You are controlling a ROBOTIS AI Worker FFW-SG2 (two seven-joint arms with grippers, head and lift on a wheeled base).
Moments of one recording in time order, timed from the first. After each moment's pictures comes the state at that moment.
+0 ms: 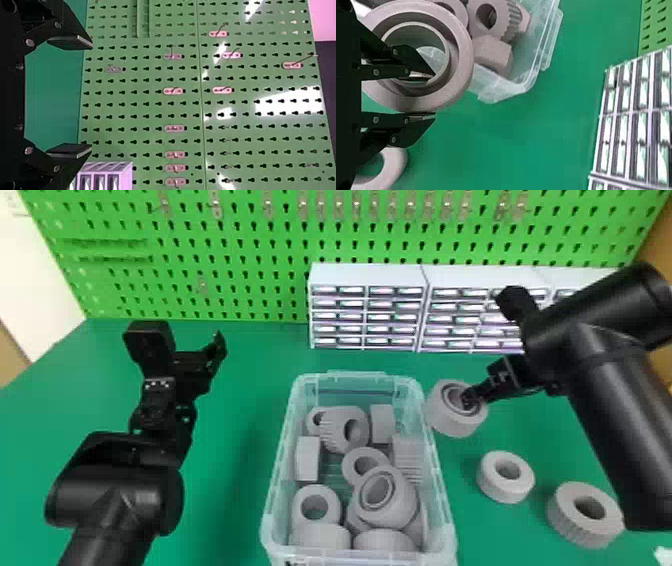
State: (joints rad) left arm -0.17 0.17 -0.05 -1.58 0.13 0.10 0.18; right arm -0.72 -0.19 0.23 -1.36 0.59 1.50 1.18
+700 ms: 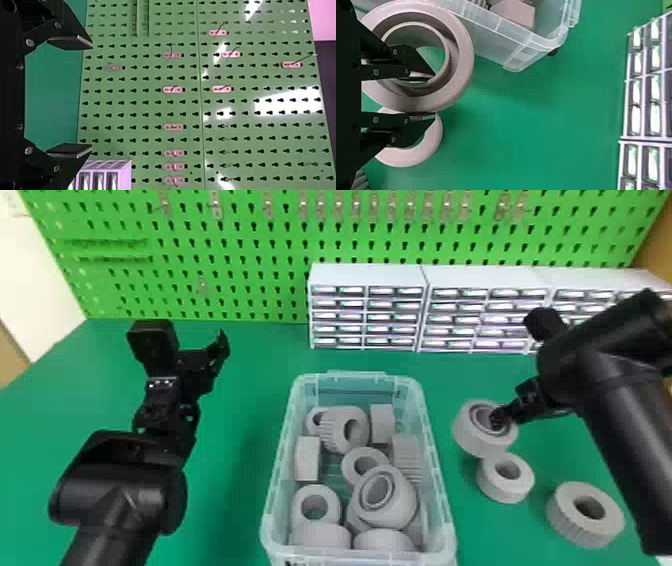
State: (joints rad) left arm -0.17 0.17 -0.07 -1.57 0.13 0.10 0.19; right arm -0.66 -0.22 0.20 -1.35 0.73 1.51 1.27
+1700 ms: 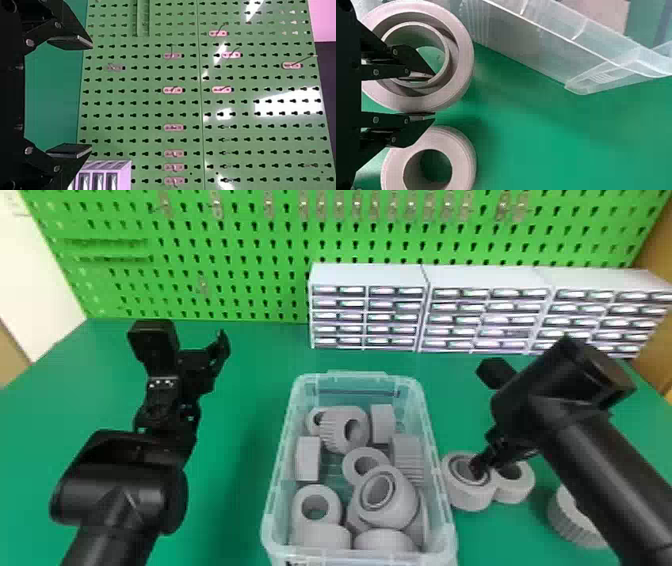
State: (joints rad) left arm -0.17 0.17 -0.07 -1.57 0.14 0.10 0.19; right arm -0.63 -0.23 0.41 -1.24 0.68 1.52 1.28
